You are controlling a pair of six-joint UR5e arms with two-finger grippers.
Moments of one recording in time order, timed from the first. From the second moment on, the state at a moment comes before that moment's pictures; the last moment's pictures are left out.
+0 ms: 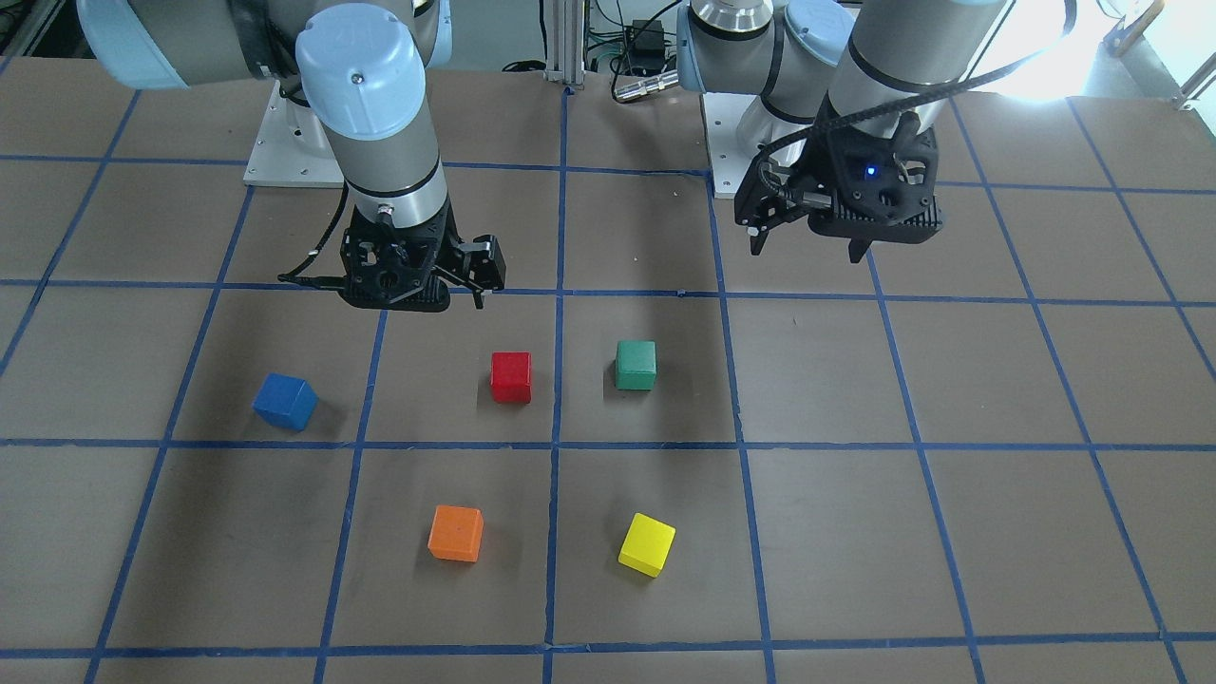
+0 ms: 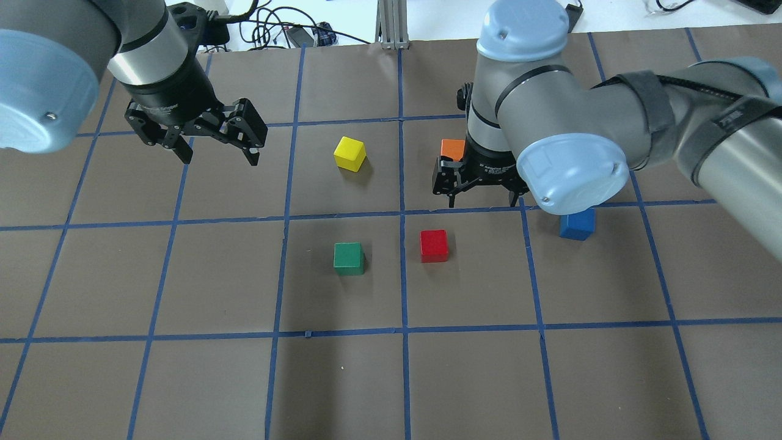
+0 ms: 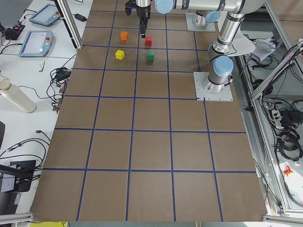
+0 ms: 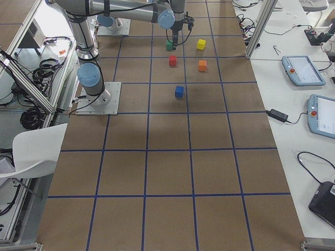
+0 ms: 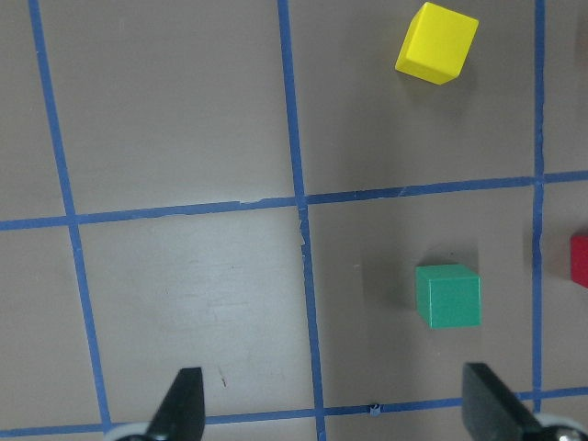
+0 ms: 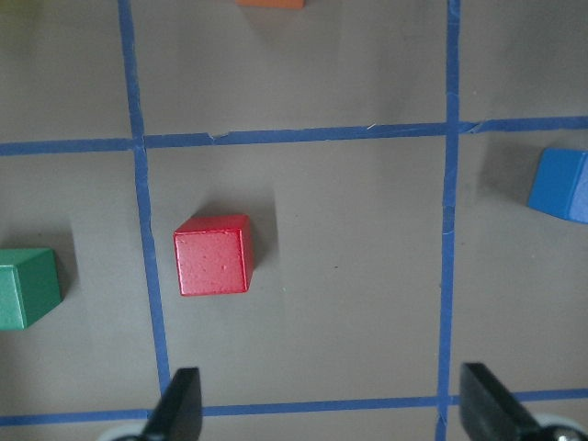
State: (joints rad) left arm -1.60 -1.57 -1.57 -1.60 1.58 0.05; right arm 1.80 -1.45 1.78 -1.85 -1.56 0.28
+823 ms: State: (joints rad) left arm -1.61 -1.55 -1.58 -1.63 1.58 0.05; right arm 1.90 -1.33 1.94 -2.23 -1.51 0.44
